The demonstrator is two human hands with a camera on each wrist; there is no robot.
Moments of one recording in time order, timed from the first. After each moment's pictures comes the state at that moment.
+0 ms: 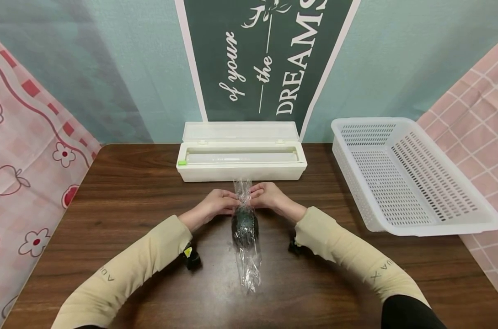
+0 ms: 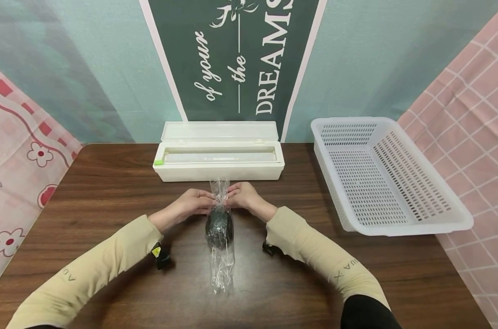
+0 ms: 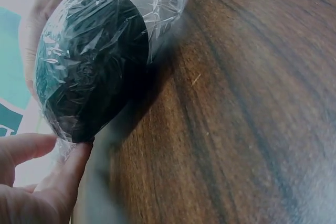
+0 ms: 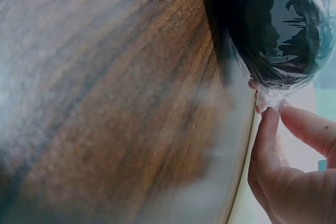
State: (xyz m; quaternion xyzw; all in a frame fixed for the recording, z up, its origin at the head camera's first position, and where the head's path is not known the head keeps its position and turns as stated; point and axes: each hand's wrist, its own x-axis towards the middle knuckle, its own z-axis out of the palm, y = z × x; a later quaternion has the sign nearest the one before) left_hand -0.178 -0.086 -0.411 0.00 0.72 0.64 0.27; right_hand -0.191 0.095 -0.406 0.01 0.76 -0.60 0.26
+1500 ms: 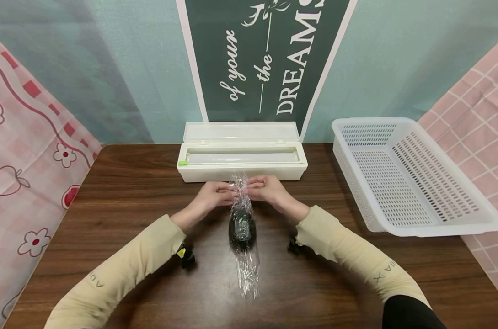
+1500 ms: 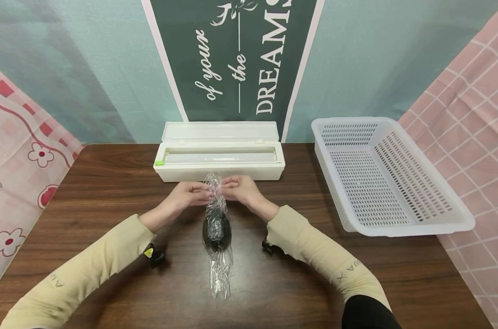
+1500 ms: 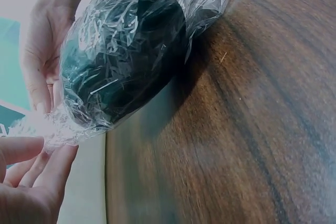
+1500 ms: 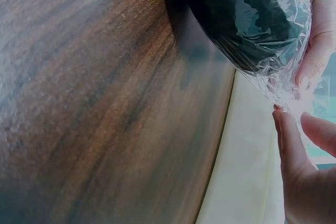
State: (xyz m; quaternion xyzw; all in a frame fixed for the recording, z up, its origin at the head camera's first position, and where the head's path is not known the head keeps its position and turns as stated) left_hand -0.176 -0.095 -0.389 0.06 0.72 0.67 0.19; right_hand -0.188 0.091 -0.384 -0.02 0.74 -0.64 0.19
